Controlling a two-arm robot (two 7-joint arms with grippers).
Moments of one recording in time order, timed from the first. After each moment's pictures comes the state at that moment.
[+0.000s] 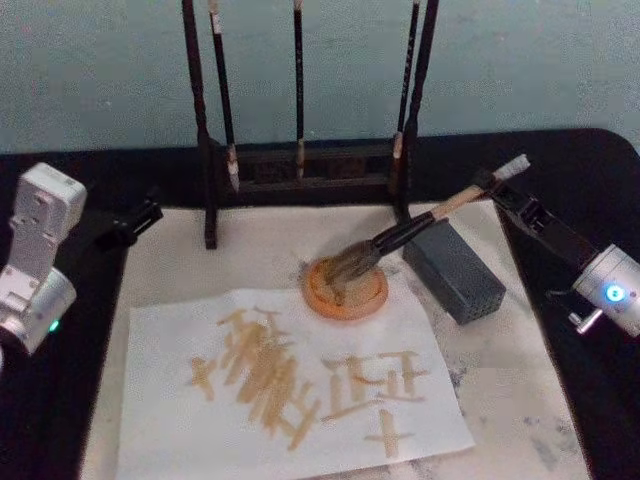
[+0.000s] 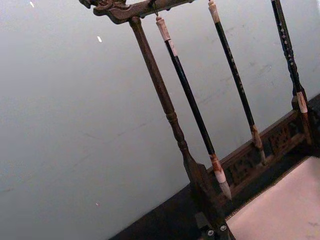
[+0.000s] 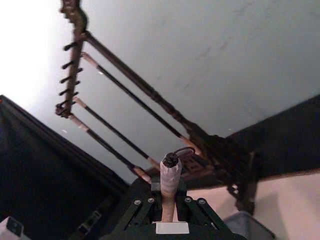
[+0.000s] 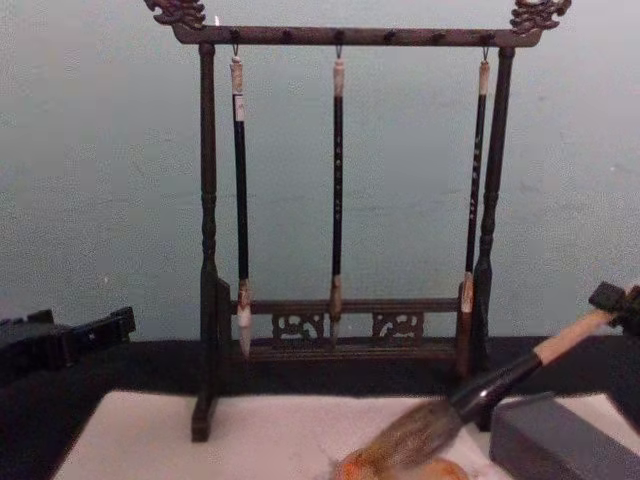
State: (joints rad) left arm -0.20 0.60 0.45 -1.41 -0.25 -0.12 0.03; right arm 0.35 0.53 -0.46 -1.09 1.42 0.16 0.69
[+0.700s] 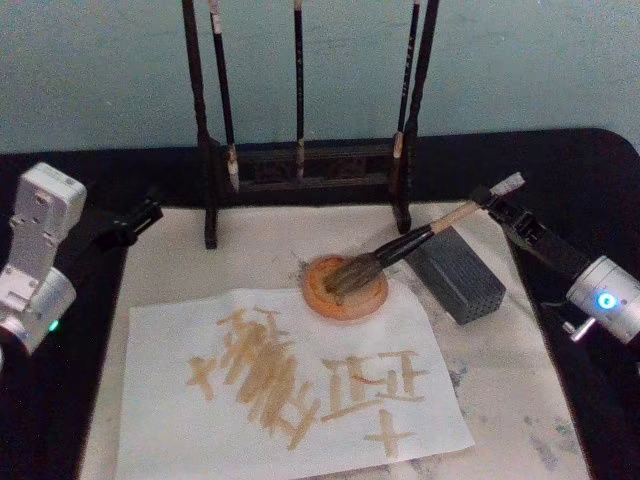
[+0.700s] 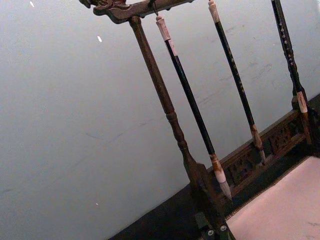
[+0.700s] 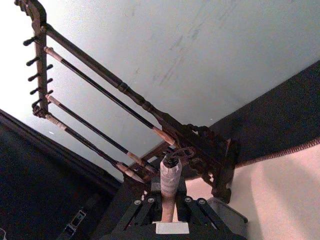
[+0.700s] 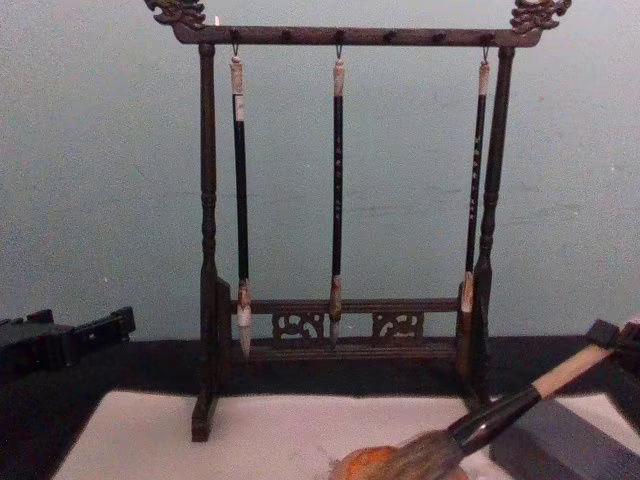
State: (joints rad) left arm -0.20 0.60 0.45 -1.41 -0.25 -0.12 0.03; right arm 0.39 0.48 -0.45 -0.97 1.39 0.20 0.72
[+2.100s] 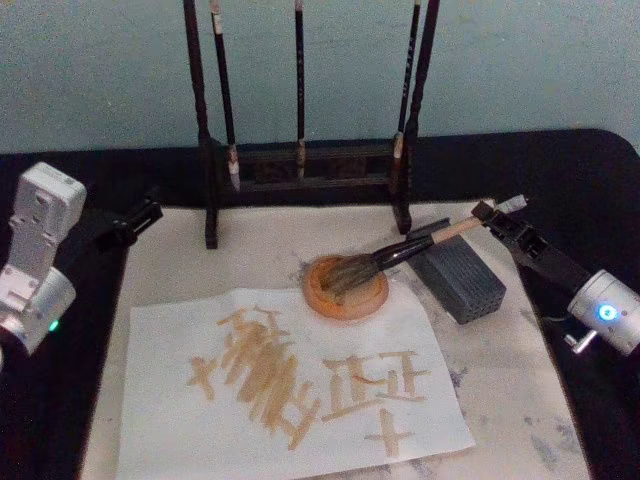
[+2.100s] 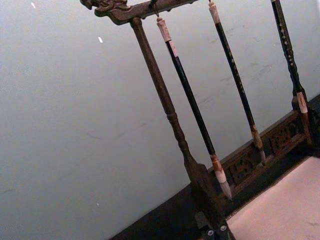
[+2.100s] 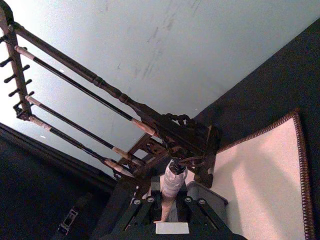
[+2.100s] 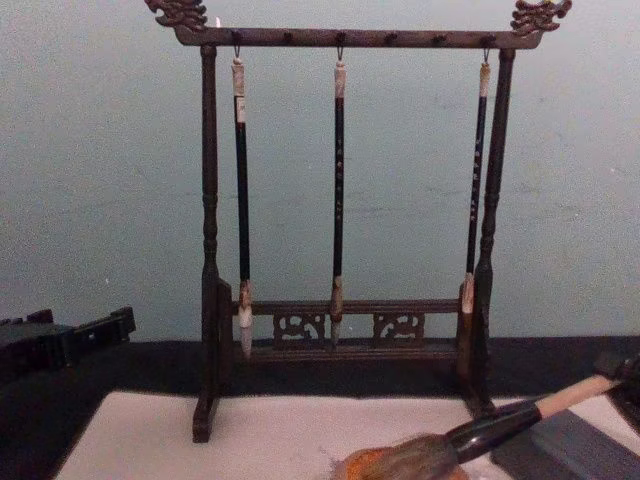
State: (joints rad) left arm -0.20 0.60 0.45 -1.41 -0.25 -0.12 0.03; right arm 0.38 0.46 -0.43 -0.91 1.39 0.25 0.71
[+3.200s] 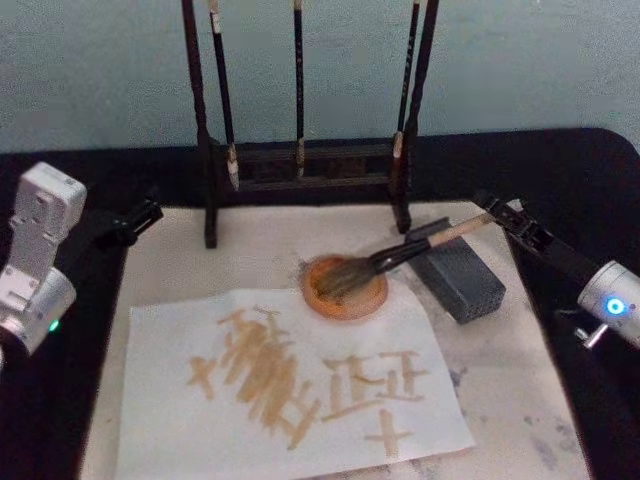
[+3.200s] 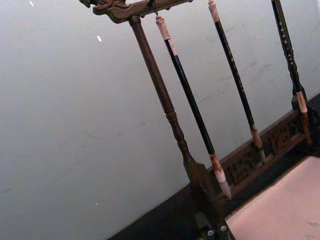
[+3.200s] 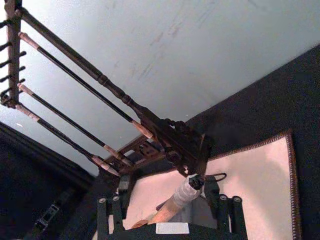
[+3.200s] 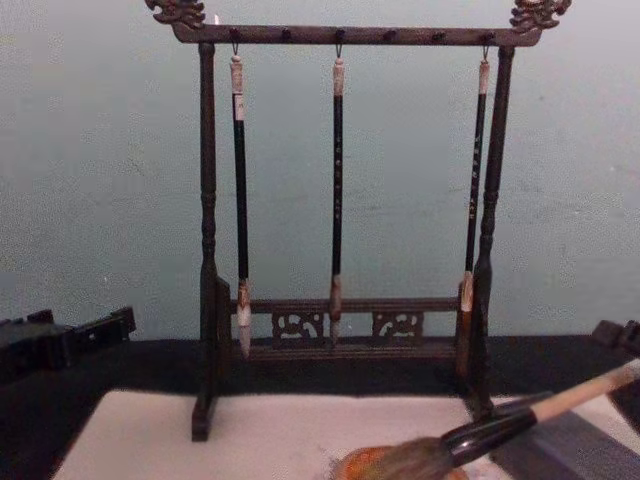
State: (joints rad) left arm -0.20 0.60 0.45 -1.41 -0.25 -0.12 0.03; right arm 0.33 0.52 -0.42 -1.06 1.33 0.19 0.59
